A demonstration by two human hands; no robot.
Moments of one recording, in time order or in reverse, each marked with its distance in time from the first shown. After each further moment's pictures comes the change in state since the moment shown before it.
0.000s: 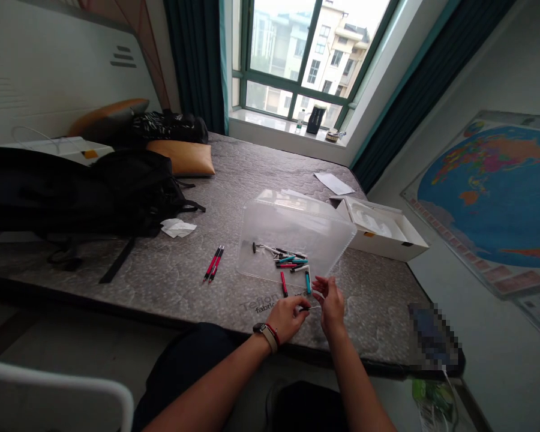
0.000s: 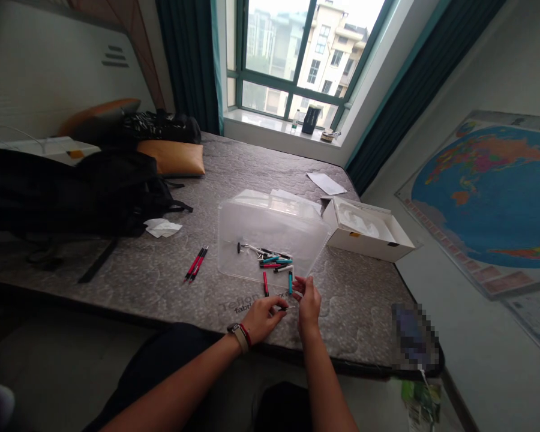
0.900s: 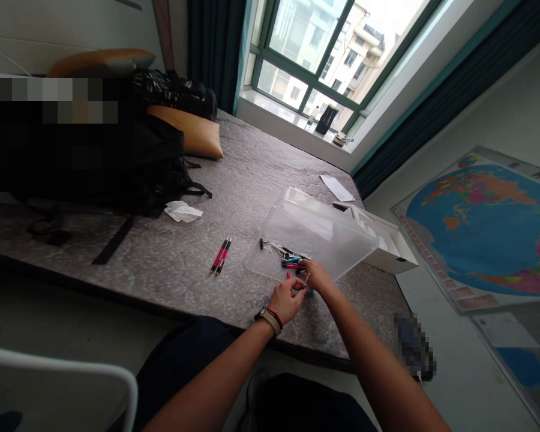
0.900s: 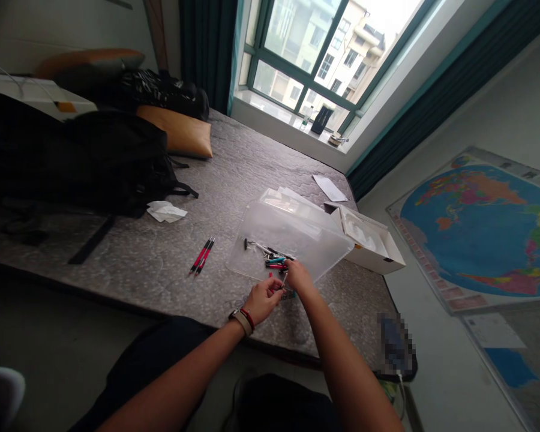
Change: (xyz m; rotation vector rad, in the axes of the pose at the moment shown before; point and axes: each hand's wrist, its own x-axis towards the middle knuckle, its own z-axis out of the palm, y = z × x) left_hand 0.024 -0.005 -0.040 -0.312 0.180 -0.177; right_hand 0.079 -0.016 0.073 -1.624 -0.620 -0.418
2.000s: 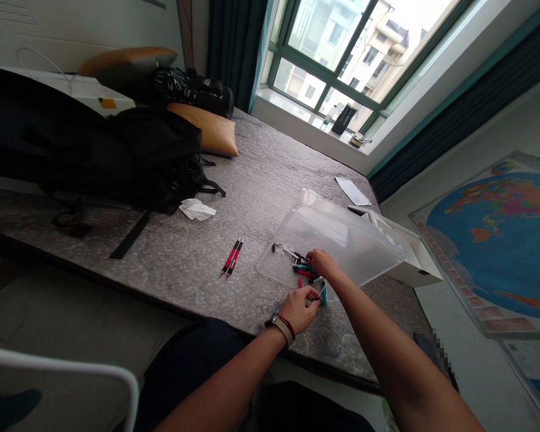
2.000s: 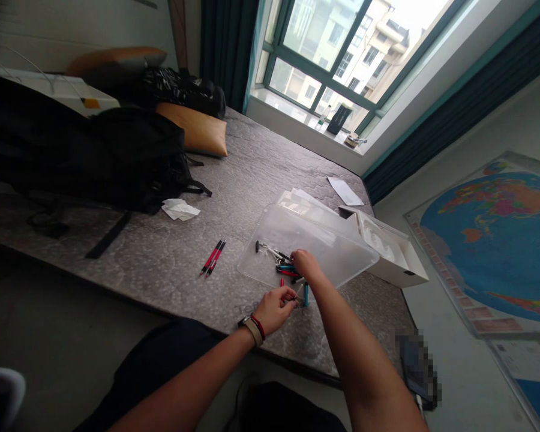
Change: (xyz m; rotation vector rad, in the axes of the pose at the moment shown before) left_hand 0.002 -0.009 0.002 0.011 -0.018 -0.003; right_hand 0.072 -0.005 -0.013 -0.199 -0.065 -0.128
